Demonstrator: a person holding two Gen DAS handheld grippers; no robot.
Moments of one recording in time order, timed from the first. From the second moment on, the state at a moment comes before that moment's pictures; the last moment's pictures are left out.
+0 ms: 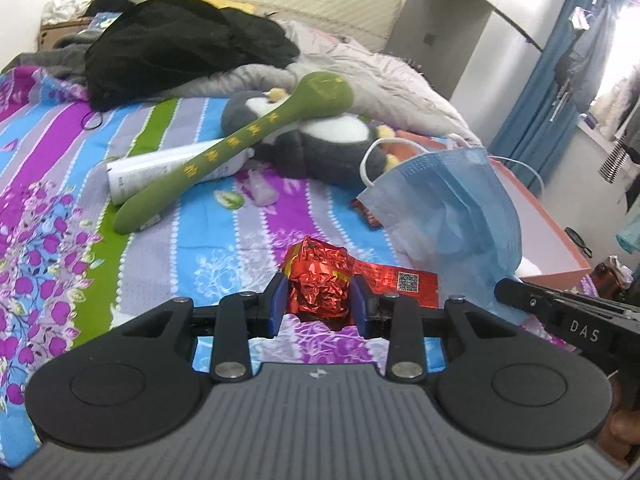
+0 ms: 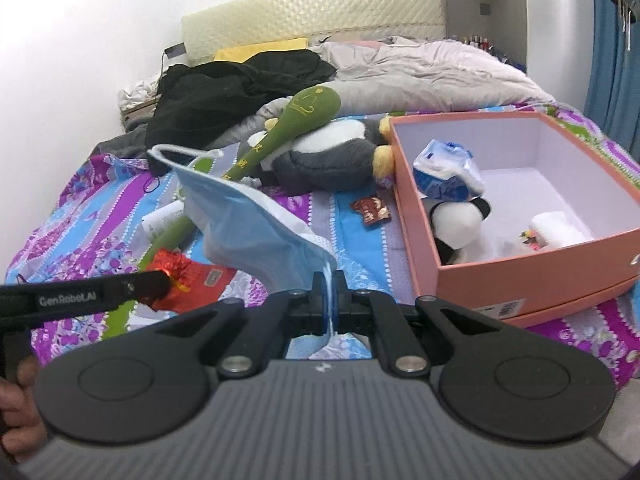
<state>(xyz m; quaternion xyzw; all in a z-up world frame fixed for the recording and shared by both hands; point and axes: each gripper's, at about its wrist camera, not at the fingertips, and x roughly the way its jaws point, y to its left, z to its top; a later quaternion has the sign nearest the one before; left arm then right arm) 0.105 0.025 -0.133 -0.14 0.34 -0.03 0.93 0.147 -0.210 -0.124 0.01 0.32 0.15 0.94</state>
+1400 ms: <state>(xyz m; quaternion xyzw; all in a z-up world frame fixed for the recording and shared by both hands) 0.204 -0.157 -0.059 -0.07 0.30 -0.20 0.93 0.165 -0.384 -0.059 0.07 0.24 0.00 0.97</state>
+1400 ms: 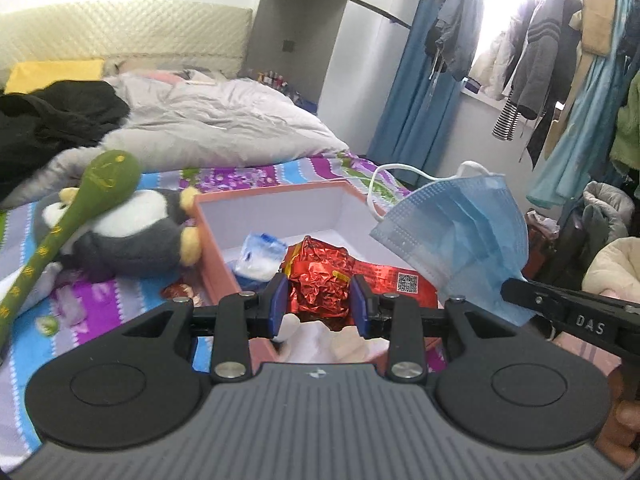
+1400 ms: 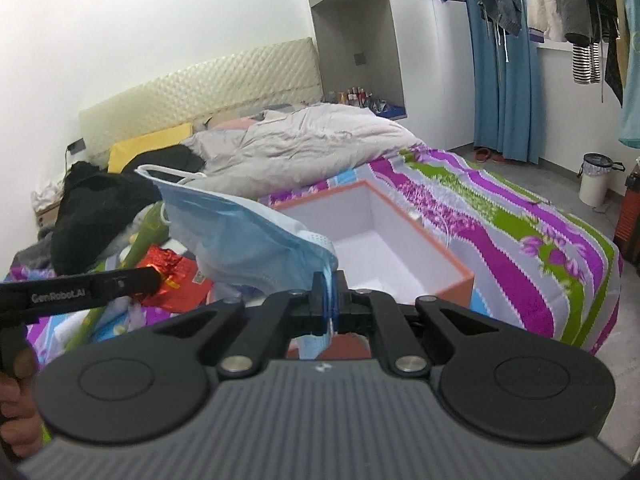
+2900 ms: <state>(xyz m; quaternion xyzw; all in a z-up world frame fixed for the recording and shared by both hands) 0.400 -0.229 -0.089 0.00 0.47 -0.19 0.86 0.314 -0.444 -0.119 0.08 0.43 -0.02 0.90</state>
